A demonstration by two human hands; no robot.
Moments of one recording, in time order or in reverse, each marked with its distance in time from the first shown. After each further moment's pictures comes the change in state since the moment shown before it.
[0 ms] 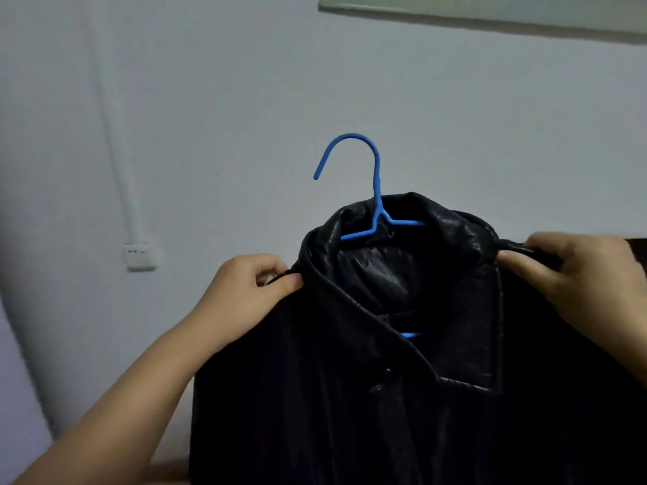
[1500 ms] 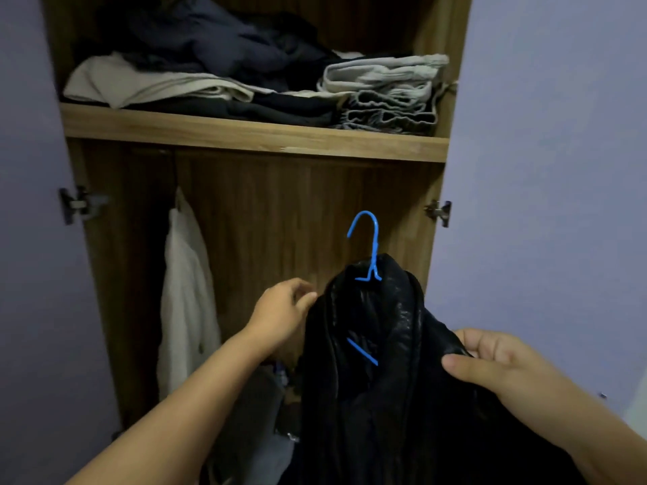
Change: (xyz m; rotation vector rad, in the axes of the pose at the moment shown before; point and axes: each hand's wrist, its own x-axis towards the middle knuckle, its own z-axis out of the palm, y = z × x) left_hand -0.277 -0.196 -0.459 0.820 0.961 -0.993; right_hand -0.067 -0.608 0.304 1.465 -1.838 -0.524
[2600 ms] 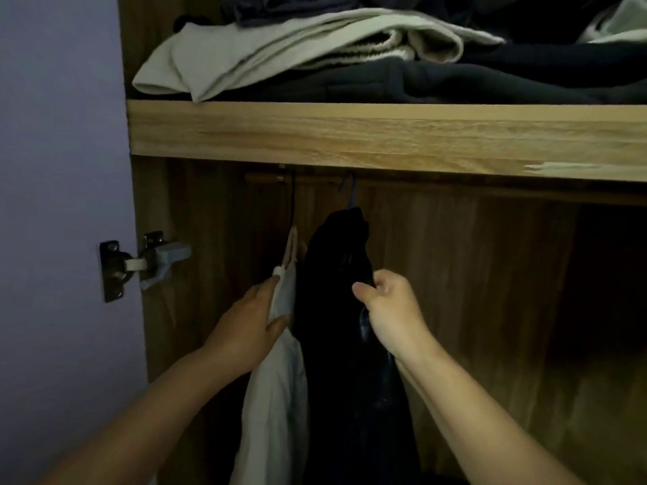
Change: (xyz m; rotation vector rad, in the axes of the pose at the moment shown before) left_hand 0.193 -0.238 -0.150 0.386 0.244 -0.175; right_hand 0.464 -0.045 0.250 0.019 -0.139 -0.343
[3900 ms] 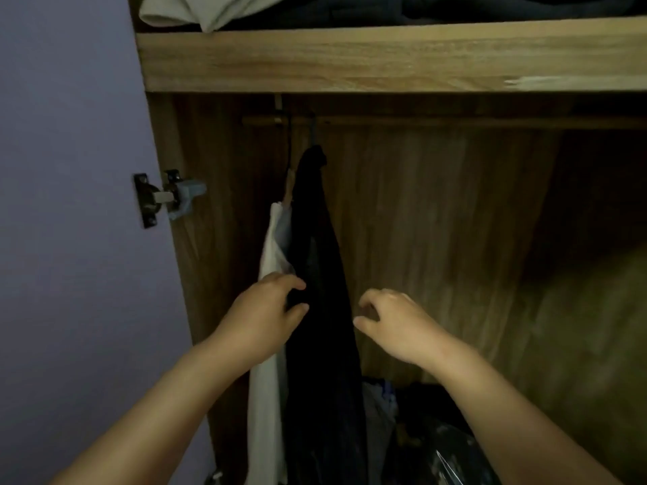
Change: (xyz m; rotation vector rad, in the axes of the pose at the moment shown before) left_hand -0.097 0.025 -0.007 -0.047 -0.113 0.051; right_hand -0.098 0.036 -0.008 -0.927 -0.331 0.012
